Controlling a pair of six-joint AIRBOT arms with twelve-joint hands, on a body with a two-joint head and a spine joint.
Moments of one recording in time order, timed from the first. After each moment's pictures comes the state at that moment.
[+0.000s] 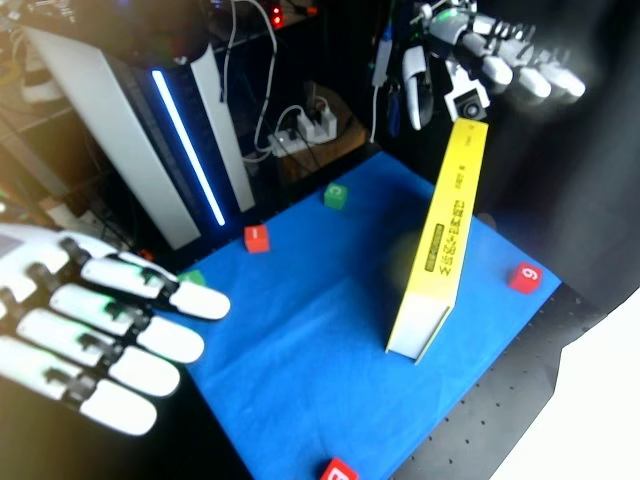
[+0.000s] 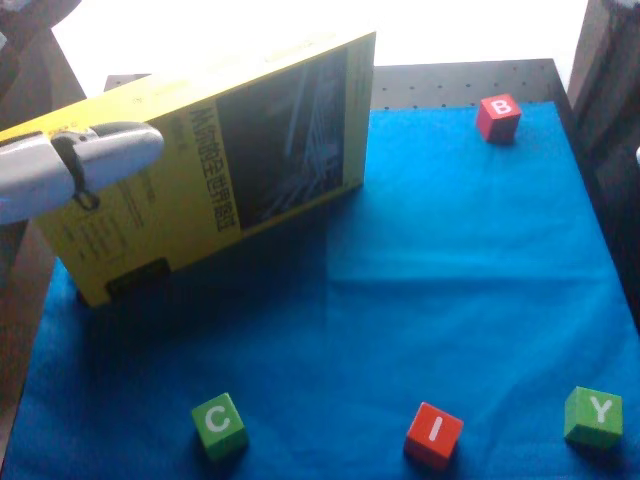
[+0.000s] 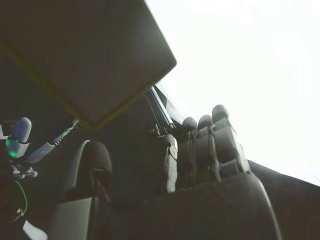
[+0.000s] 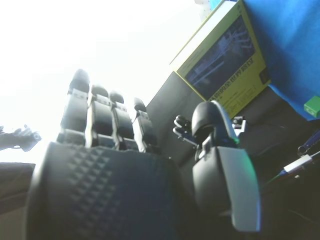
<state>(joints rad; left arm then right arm) 0.94 -0.71 0.85 -0.21 -1.26 1.24 -0.98 -0.62 0.82 0.17 1.05 -1.15</state>
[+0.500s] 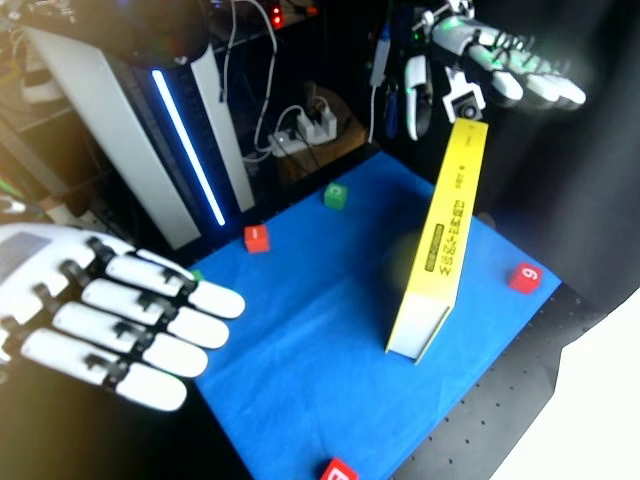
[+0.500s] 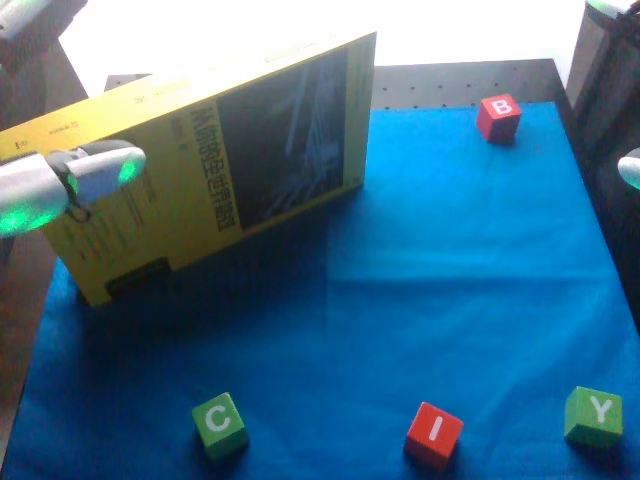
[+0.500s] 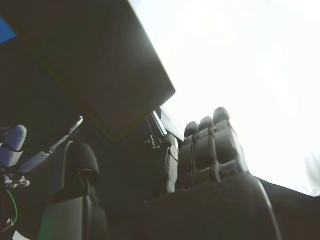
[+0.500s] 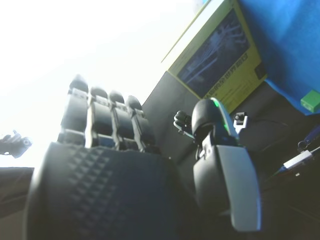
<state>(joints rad) 1.00 -0.76 0.88 -0.33 -1.25 1.24 -0.98 -0.65 0.82 0.17 1.05 -1.15</state>
